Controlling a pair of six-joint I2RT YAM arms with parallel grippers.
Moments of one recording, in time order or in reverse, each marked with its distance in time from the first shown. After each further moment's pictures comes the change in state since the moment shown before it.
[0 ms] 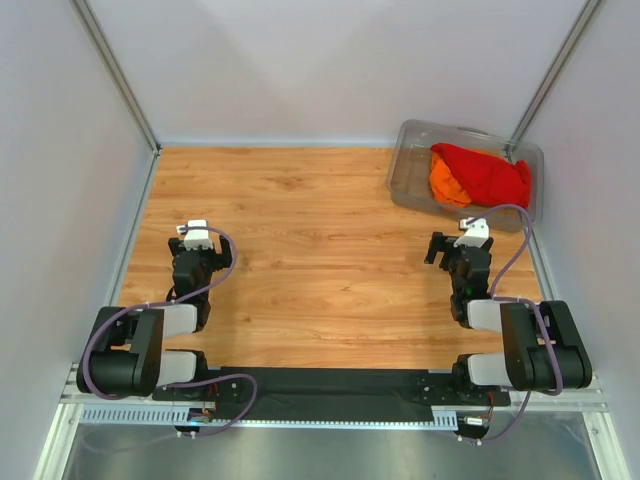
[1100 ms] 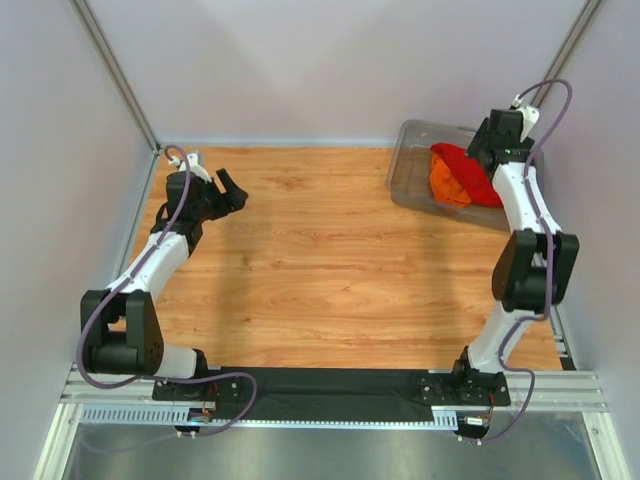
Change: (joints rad) left arm 0.018 0.079 0.740 -0.890 0.298 -0.456; right arm -0.132 0.433 1.385 -1.255 0.236 0.257
